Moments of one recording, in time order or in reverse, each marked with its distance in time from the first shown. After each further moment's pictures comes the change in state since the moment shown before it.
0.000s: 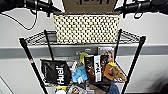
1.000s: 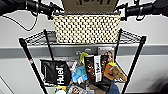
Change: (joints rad) left arm 0.014 -0.038 0.067 0.030 0.001 0.019; right arm -0.010 -0.071 0.087 -0.031 0.009 -0.011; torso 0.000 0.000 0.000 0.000
